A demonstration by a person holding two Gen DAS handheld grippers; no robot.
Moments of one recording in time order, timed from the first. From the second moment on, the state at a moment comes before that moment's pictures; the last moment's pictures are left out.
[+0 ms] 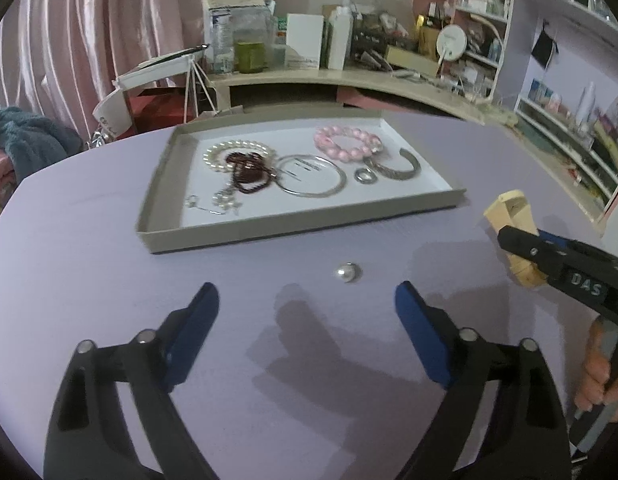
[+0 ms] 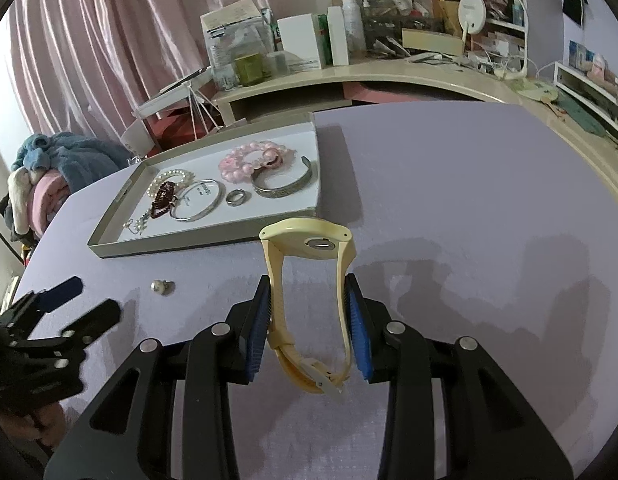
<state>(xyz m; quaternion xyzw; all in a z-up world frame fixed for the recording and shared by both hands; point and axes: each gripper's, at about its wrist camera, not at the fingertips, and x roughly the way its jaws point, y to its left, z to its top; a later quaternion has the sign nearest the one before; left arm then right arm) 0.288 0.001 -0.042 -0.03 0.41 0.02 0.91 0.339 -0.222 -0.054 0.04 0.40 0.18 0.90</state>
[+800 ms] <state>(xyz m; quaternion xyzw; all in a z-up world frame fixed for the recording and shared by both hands) 0.331 -0.019 -0.063 -0.04 0.44 0.05 0.90 0.335 -0.229 -0.053 0.05 0.41 0.20 0.89</state>
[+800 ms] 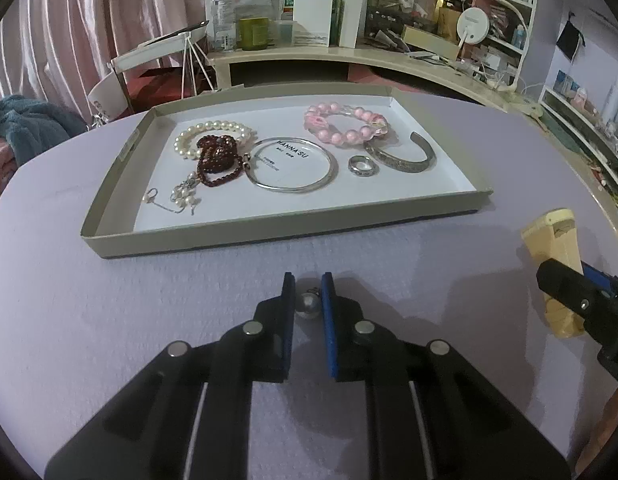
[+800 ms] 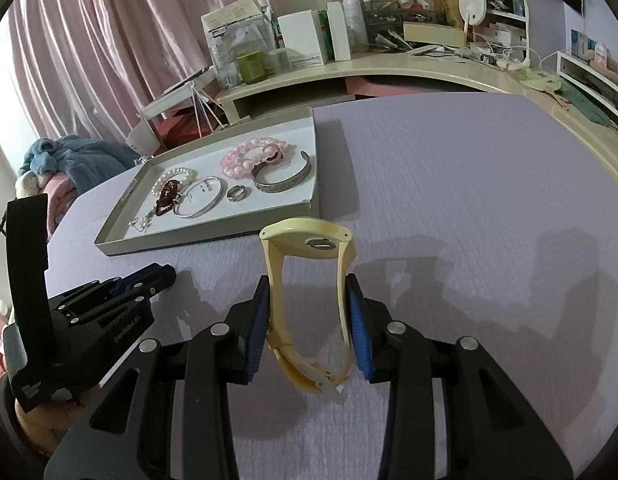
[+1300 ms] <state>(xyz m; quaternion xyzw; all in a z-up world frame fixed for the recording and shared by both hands) 0.266 0.033 -0.023 -0.04 0.34 0.06 0.94 0.321 -0.206 -0.045 0.04 0.40 0.23 0.89</state>
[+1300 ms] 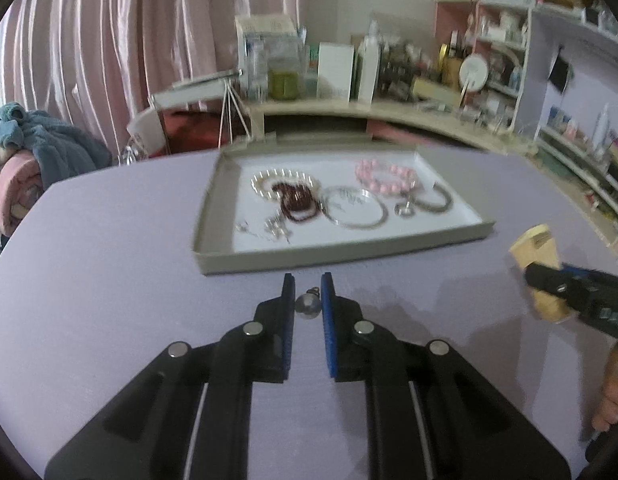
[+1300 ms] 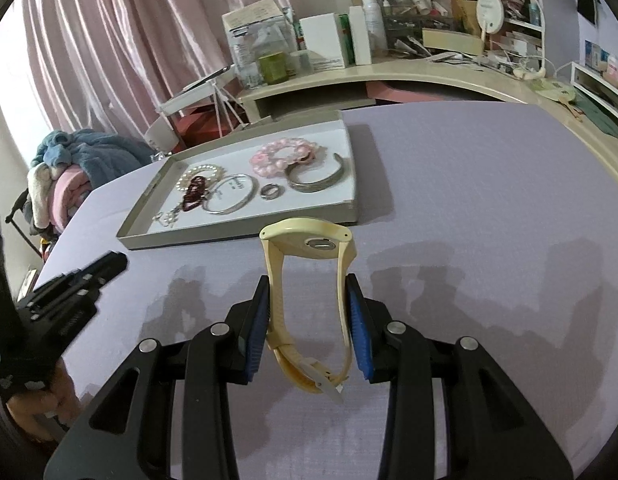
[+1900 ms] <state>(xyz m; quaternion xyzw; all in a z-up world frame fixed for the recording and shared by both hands) 0.229 0.057 0.002 -0.06 0.28 0.04 0.96 0.312 -0.182 -0.039 0.03 0.40 0.25 0.88</state>
